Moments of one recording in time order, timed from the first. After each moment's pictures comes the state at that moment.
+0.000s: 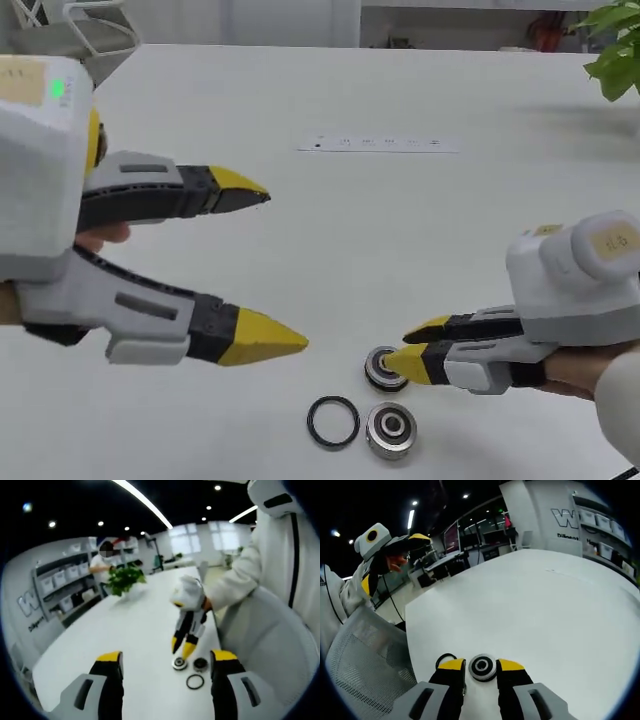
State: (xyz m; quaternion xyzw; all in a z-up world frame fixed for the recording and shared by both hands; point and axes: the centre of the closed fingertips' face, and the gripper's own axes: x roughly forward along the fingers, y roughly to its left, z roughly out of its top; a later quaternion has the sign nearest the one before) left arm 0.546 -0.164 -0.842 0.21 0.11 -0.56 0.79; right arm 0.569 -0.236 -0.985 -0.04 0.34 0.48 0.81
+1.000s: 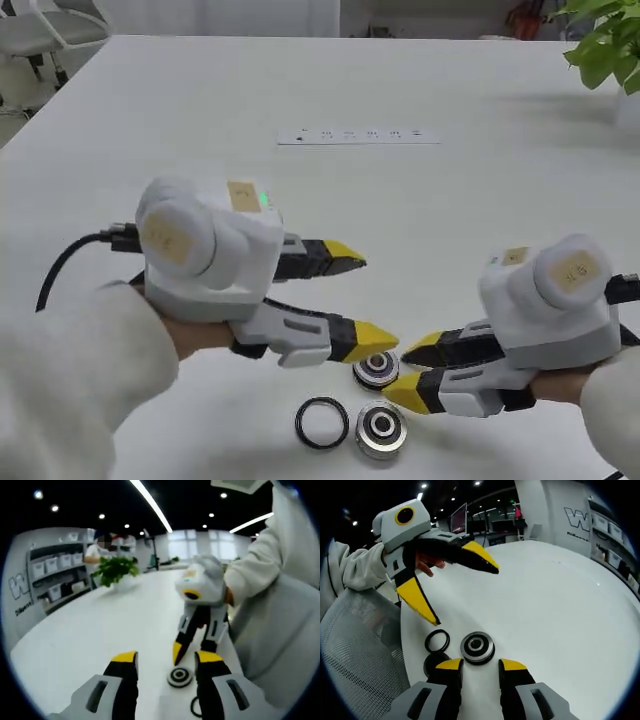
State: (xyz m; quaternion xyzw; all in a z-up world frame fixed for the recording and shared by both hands) left arm 0.582 -0.231 -0.947 0.14 0.15 -0.59 0.78; right arm 0.560 -0.245 -1.020 -0.12 0.36 0.49 0.78
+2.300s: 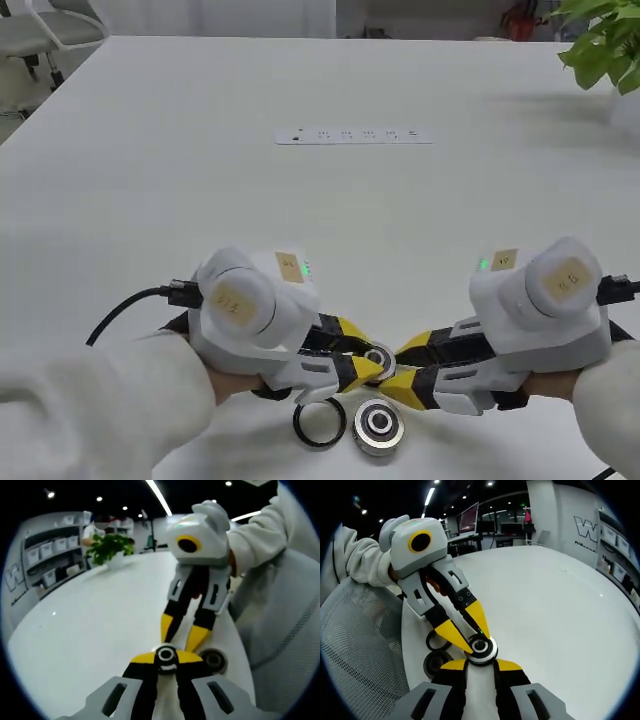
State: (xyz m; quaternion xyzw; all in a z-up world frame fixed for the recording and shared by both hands) left arm 0.567 -0.240 -1.001 0.18 0.20 -0.59 0.77; right arm 0.559 -0.240 -1.020 -0.15 0.34 0.51 0.78
